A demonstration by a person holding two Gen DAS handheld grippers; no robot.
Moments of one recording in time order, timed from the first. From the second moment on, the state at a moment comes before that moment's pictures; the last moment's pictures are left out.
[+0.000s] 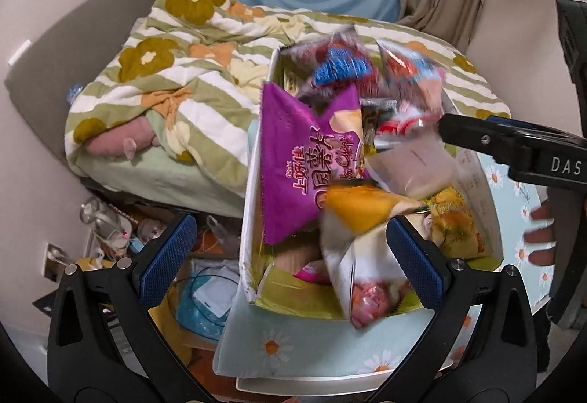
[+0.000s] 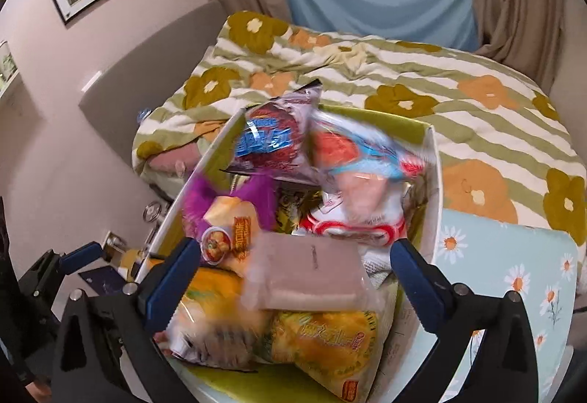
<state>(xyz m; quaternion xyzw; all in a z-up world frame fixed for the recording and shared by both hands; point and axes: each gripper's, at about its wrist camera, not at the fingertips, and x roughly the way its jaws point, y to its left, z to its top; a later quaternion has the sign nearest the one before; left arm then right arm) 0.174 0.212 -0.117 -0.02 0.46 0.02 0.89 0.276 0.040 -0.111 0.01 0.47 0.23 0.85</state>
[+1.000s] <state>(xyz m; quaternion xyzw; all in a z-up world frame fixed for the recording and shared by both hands) 0.076 0.100 0.025 0.00 0.29 -0.01 0.96 0.119 -0.117 0.022 0.01 0.33 0.05 0.94</state>
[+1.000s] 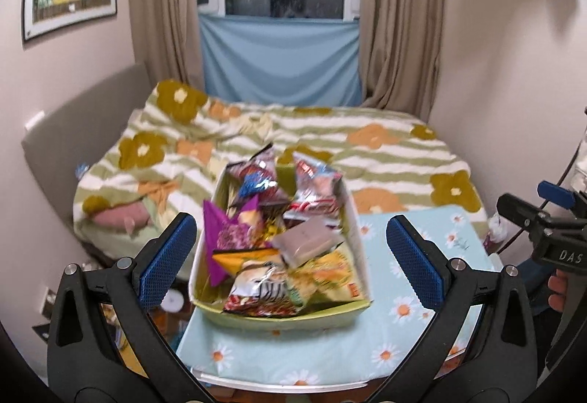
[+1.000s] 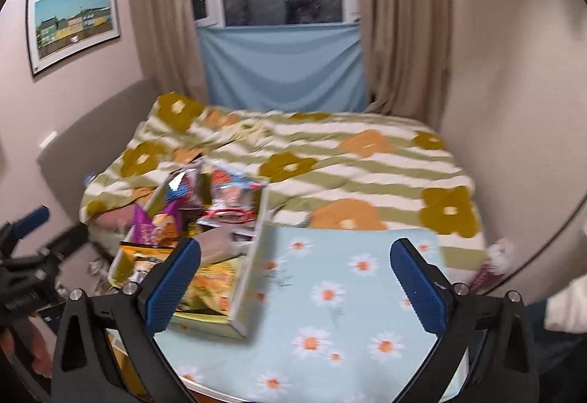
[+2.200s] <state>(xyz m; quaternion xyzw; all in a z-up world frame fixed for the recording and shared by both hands) 0.060 0.071 0.020 0.02 0.27 -0.03 0.96 0.074 -0.144 0.025 0.01 0.30 -0.01 0.95</state>
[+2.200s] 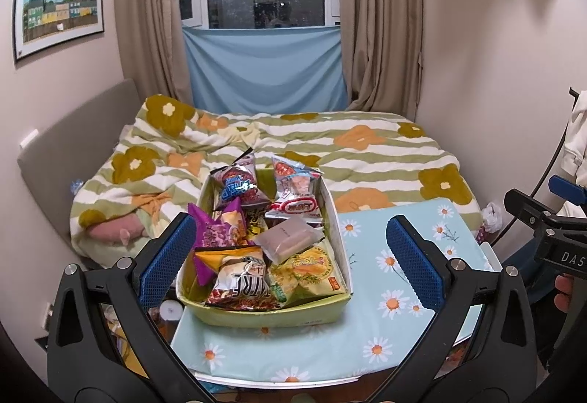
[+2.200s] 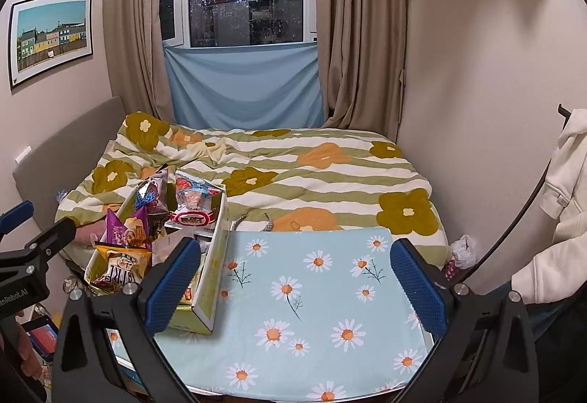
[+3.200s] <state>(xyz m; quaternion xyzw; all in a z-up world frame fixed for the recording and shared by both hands) 0.059 0.069 0.022 0.02 0.27 -0.03 0.96 0.077 -0.143 0.025 0.01 0.30 -0.02 0.95</state>
